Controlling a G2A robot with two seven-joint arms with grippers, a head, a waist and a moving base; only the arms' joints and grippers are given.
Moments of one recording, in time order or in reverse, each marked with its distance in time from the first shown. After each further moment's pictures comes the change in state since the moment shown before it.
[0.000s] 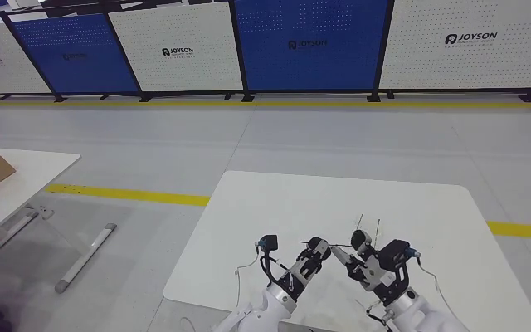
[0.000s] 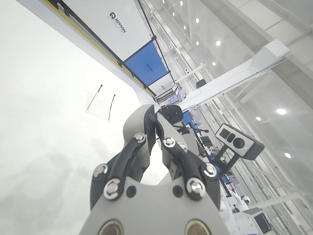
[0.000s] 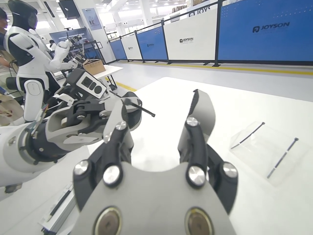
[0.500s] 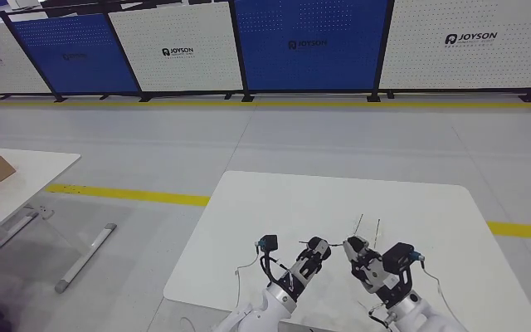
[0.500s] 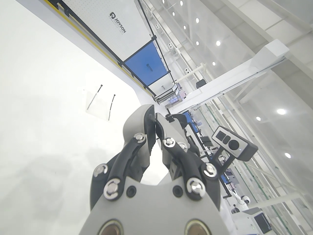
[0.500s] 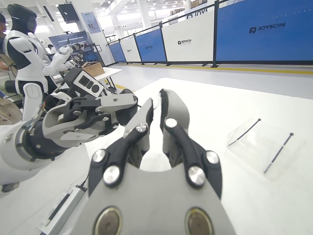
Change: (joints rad) left arm 0.000 0.000 0.000 0.000 0.000 0.000 0.000; right arm -0.008 0.013 -0.003 0.015 0.004 0.000 -0.039
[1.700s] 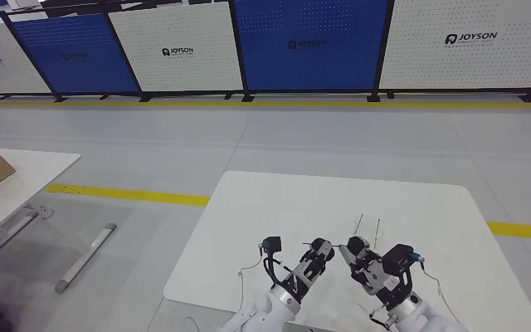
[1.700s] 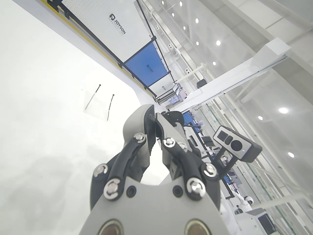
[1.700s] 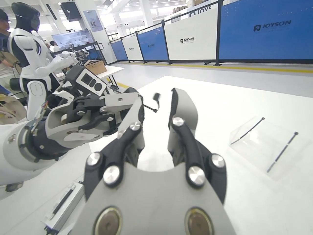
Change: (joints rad) left arm -0.016 -0.005 0.033 0.011 0.019 0.018 0.037; right arm 0.002 0.029 -0.016 -0.007 0.024 0.000 -0.002
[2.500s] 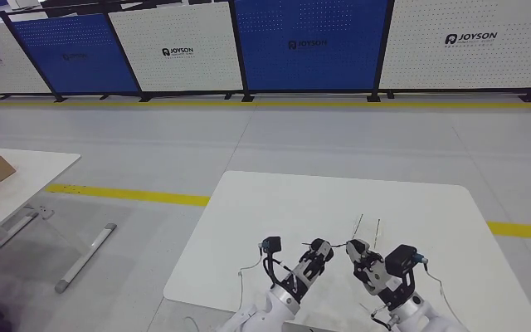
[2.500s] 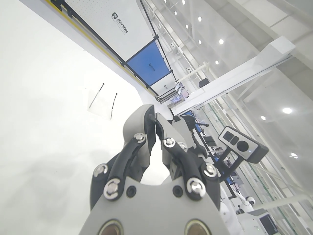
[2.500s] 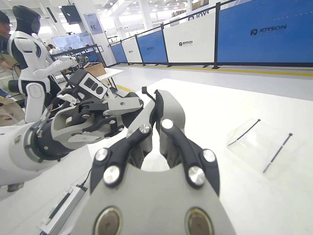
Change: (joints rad) left arm -0.001 0.001 -0.001 0.008 0.006 0.010 -0.015; right arm -0.005 0.005 0.005 -0.002 -0.006 0.000 -0.025
